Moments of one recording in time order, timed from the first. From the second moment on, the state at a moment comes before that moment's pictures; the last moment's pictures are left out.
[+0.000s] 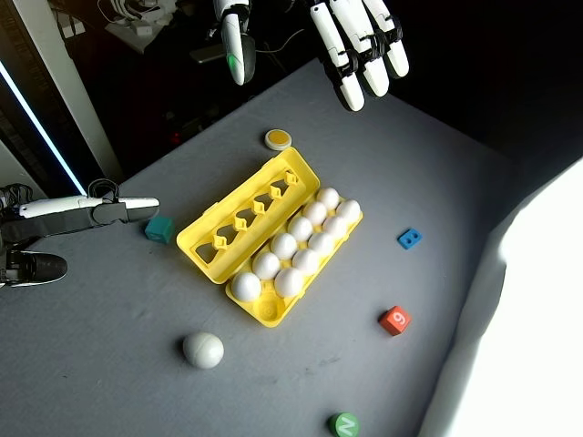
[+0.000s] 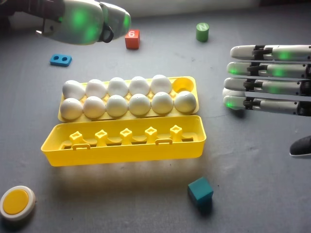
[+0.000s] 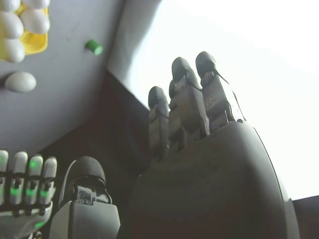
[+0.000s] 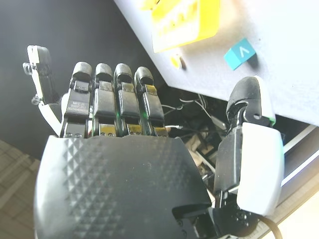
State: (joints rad) left arm -0.09 -0.74 0.51 -1.92 -0.92 3.00; right arm -0.71 -0.77 1.02 -0.60 1.02 -1.26
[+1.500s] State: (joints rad) left arm -0.09 -0.74 0.51 -1.91 -0.91 3.00; right arm -0.41 -0.87 1.02 0.10 0.33 -1.09
